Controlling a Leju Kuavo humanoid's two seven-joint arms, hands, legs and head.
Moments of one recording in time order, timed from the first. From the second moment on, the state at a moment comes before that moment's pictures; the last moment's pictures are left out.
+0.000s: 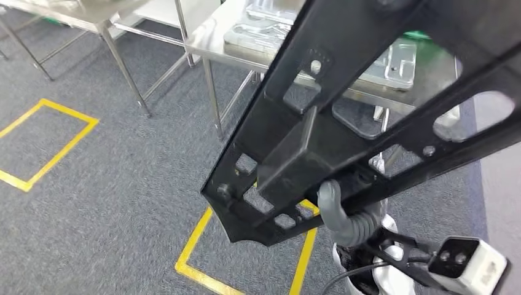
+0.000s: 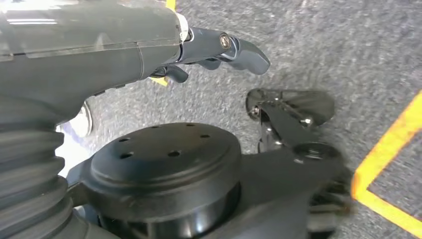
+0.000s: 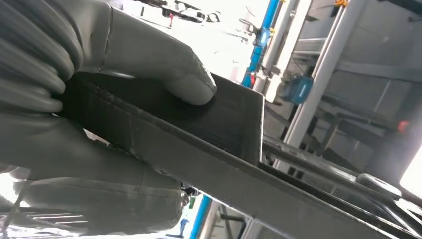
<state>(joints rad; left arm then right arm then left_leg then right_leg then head) -0.13 -0.03 -1.34 -0.13 1.49 0.18 -0.01 -0.21 0.10 0.40 -1.97 -0.04 0.20 -0.46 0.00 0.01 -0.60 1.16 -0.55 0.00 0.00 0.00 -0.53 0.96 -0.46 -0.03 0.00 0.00</state>
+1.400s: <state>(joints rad) -0.12 -0.02 -1.35 -0.13 1.50 0.18 0.00 -0.20 0.08 0.40 -1.96 -0.04 0.19 -0.47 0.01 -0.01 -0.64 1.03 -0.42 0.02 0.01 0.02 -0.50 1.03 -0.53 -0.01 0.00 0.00</state>
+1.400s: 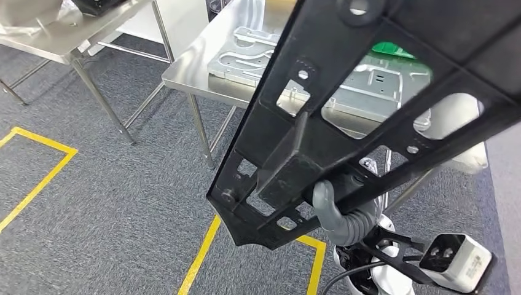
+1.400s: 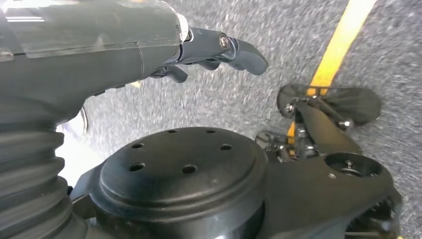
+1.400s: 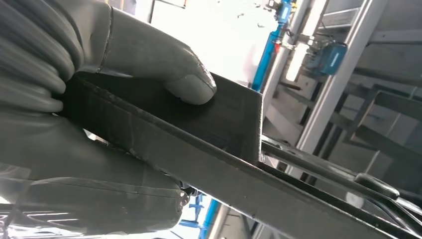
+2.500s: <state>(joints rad) -0.12 -0.02 -1.36 -0.13 1.51 0.17 0.00 -0.20 0.07 0.40 -1.94 -0.03 0.18 -0.48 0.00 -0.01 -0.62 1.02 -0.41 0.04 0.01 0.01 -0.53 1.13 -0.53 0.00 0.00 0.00</state>
